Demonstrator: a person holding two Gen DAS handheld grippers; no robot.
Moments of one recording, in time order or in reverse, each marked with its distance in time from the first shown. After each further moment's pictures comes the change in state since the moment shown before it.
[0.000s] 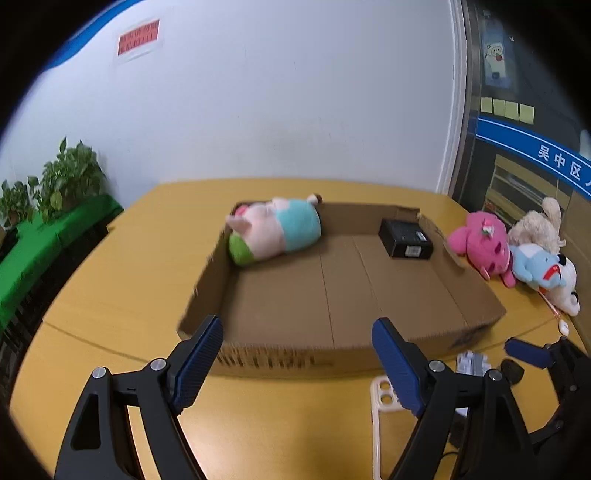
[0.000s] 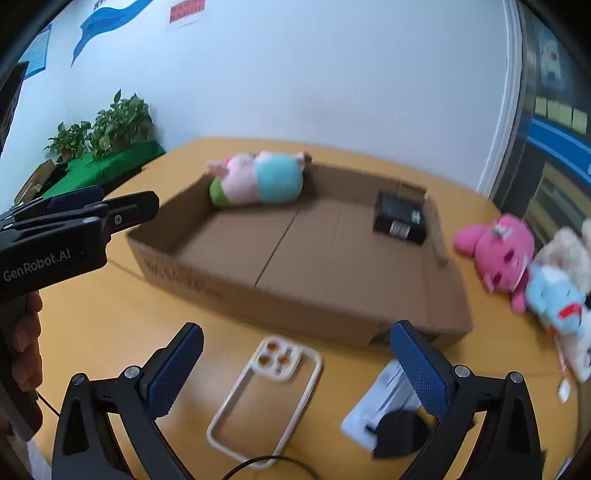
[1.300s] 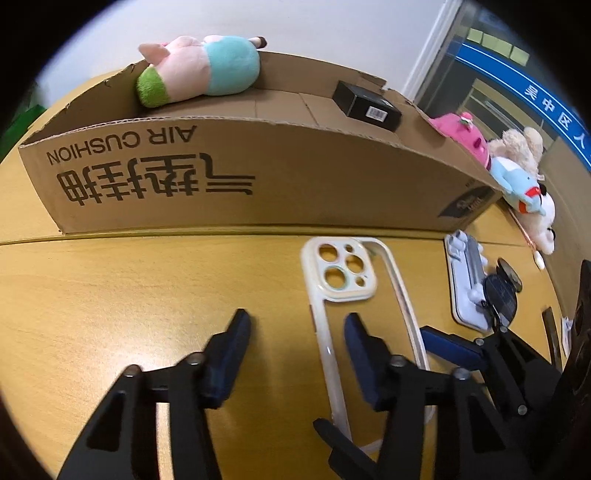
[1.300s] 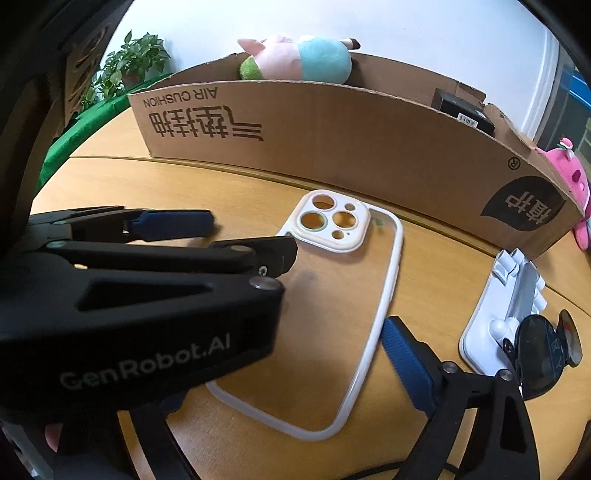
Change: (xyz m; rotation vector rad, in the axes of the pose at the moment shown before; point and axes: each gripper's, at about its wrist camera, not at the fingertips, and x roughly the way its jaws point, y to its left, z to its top) left arm 0.099 -0.027 -0.106 -0.029 0.377 -0.259; right arm 0.078 0.038 -0.101 -0.031 0.213 0.090
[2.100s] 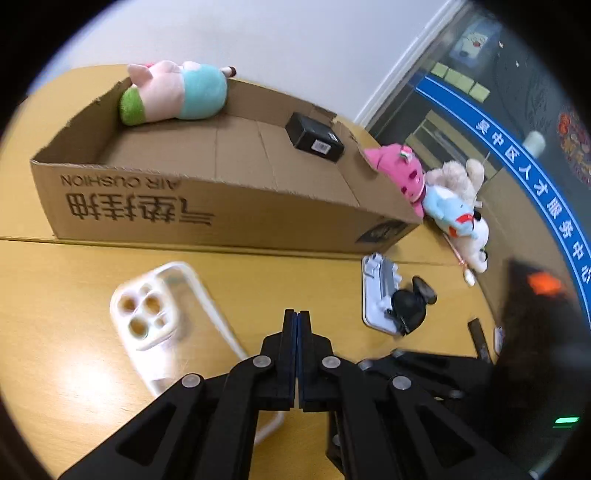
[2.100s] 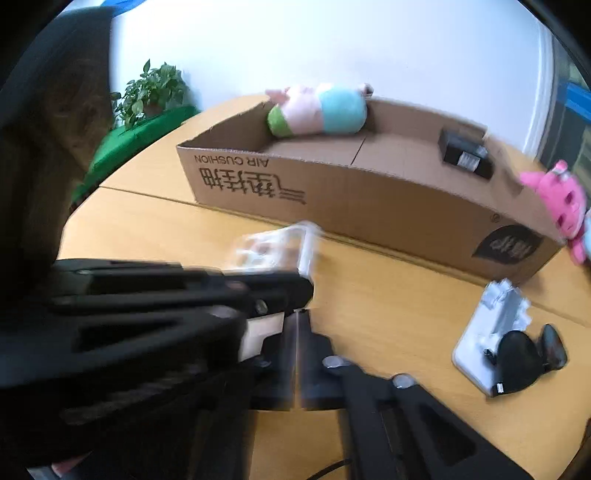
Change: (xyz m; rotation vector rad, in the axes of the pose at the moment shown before) left arm -0.061 -0.002 0.010 -0.056 -0.055 -0.229; right arm -0.039 0.013 0.018 0.030 -0.068 0.086
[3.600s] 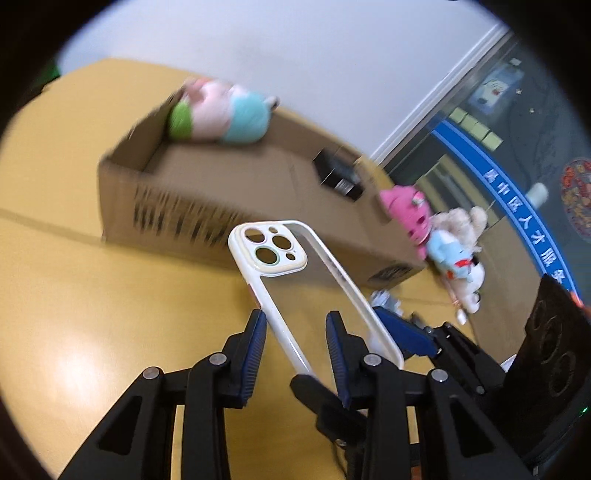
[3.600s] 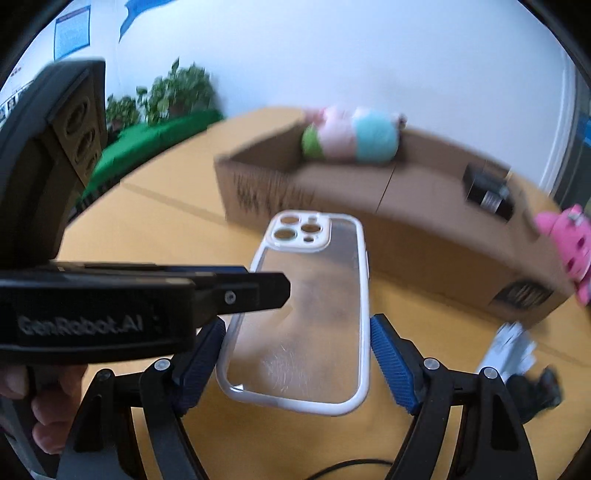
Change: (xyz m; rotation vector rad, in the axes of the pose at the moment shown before) left arm -0.045 0.036 0.017 -0.106 -0.105 -0.037; right arm -0.020 0.035 0.032 -0.121 -0.153 -0.014
